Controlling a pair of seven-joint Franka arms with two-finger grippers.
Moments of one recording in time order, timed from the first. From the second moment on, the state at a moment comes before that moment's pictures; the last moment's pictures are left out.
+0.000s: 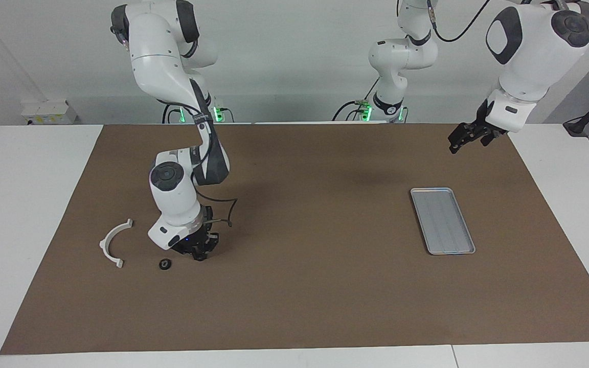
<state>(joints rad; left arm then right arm) -0.03 -0.01 -0.01 -1.69 0.00 1.58 -0.21 0.14 0.52 0.01 -1.74 -0.06 2.37 0.13</state>
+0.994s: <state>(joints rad) -0.03 -0.01 -0.01 -1.69 0.00 1.58 -0.21 0.13 0.16 0.01 -1.64 -0.04 1.88 0.14</state>
